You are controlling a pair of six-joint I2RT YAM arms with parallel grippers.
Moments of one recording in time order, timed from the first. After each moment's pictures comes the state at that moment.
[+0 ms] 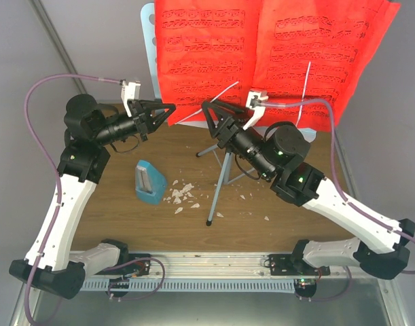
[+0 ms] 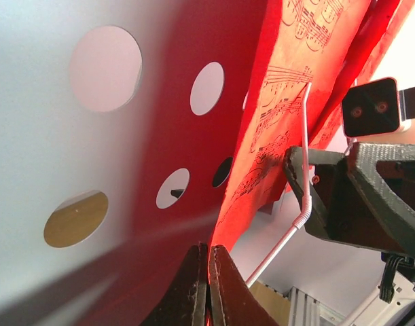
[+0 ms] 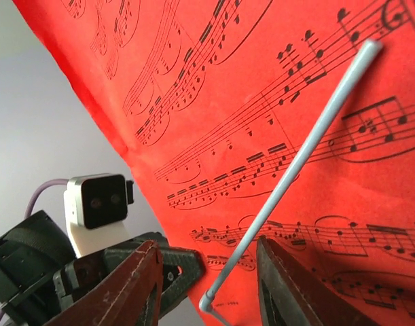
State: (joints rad) left arm -0.24 1.12 1.41 -0.21 0.87 -0.43; right arm 1.02 1.19 1.38 0.07 0.22 0.53
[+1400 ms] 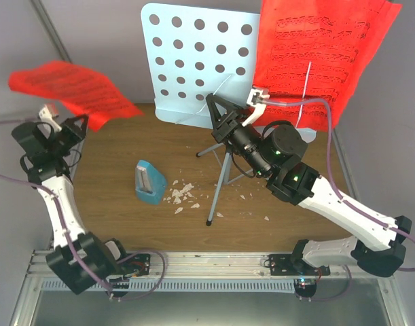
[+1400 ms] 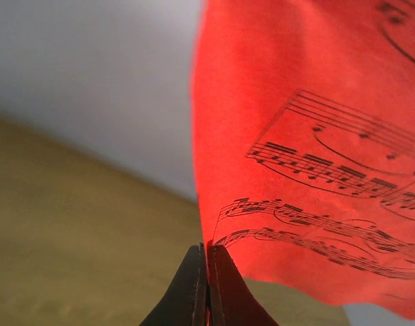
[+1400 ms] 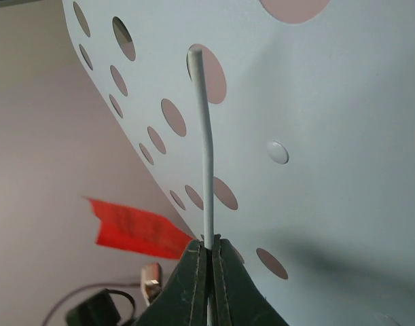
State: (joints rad) left arm 0.57 1.12 1.11 -0.16 0.84 -0.53; right arm 1.02 1.22 1.40 0.15 0.31 0.55
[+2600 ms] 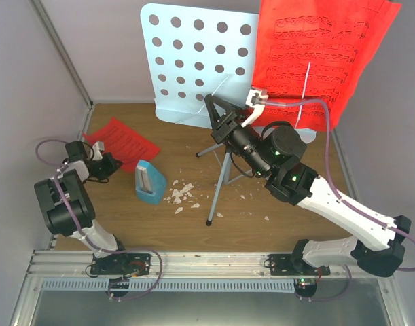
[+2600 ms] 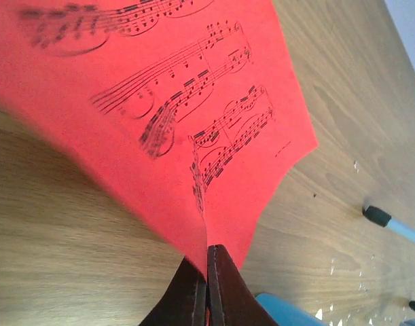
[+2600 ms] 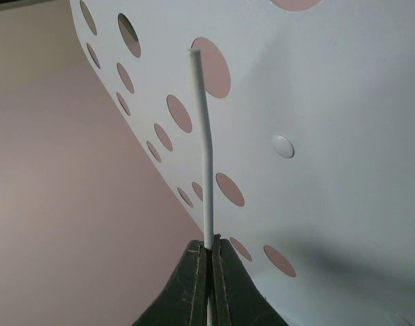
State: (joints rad) left arm 0.47 1.64 0.88 -0.30 0.69 -0.23; right arm 1.02 1.22 1.38 0.17 0.28 0.56
